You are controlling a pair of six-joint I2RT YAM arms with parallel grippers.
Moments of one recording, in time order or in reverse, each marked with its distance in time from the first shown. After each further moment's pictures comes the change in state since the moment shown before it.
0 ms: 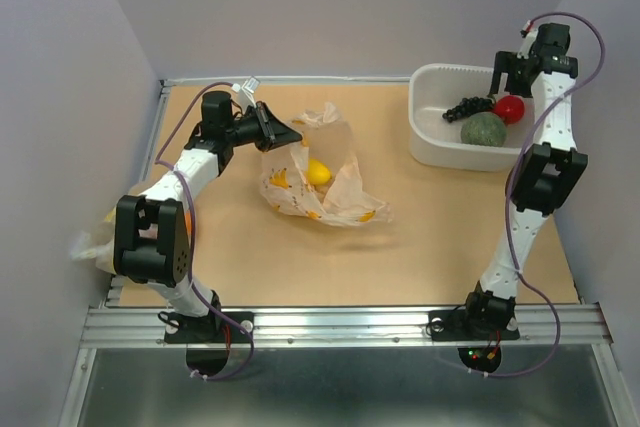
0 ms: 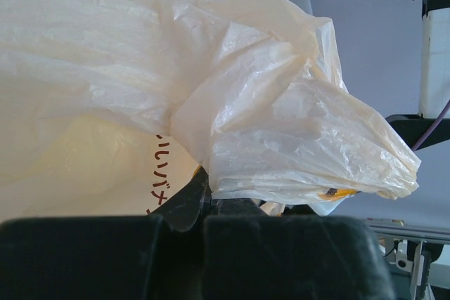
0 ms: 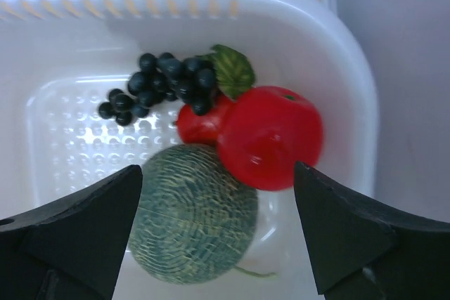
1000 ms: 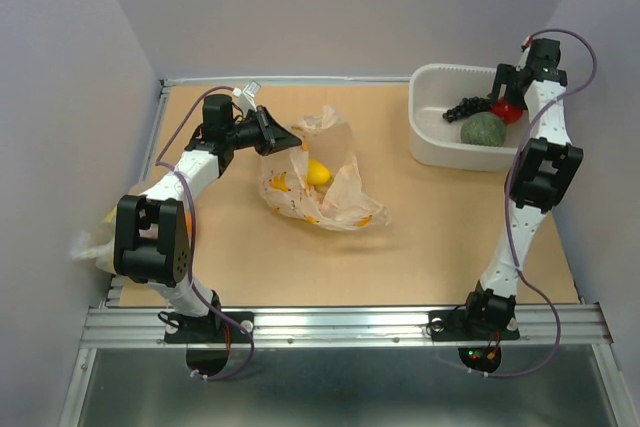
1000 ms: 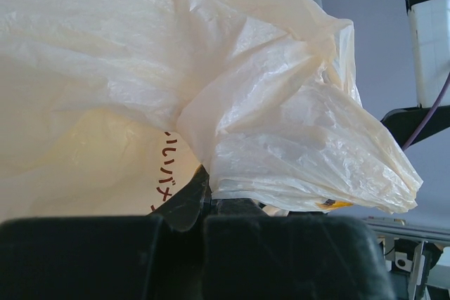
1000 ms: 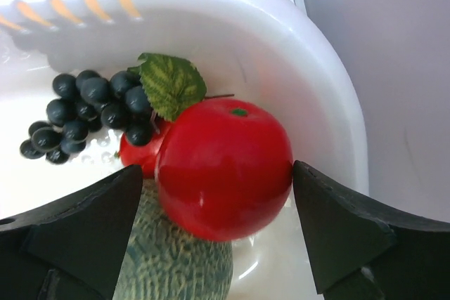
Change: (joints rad) left arm 0.000 0.000 -0.016 -0.029 -0.004 0.018; right arm -0.035 0.045 -0.114 0.144 0.175 0.042
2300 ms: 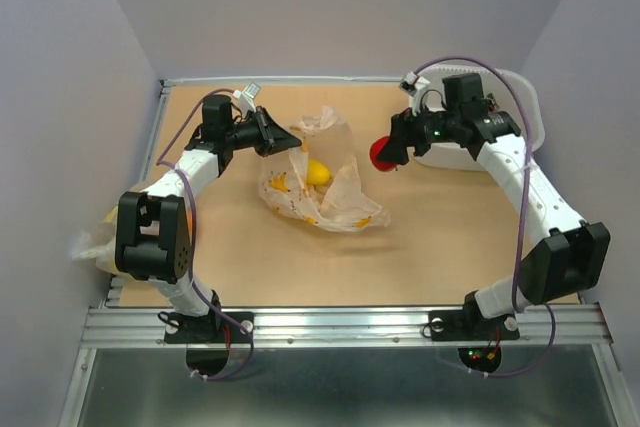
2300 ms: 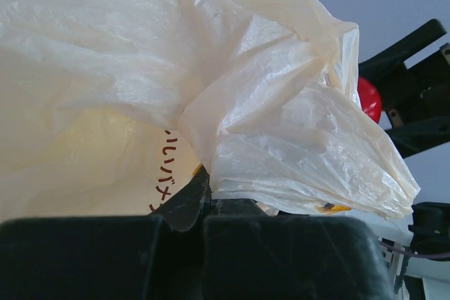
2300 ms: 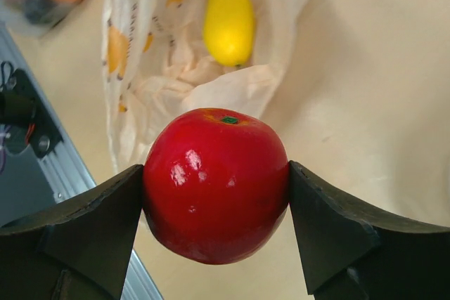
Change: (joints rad) left arm 0.012 0.021 0.001 0.006 0.041 -0.035; right arm 0.507 -0.867 -0.847 0.058 -0.773 -0.062
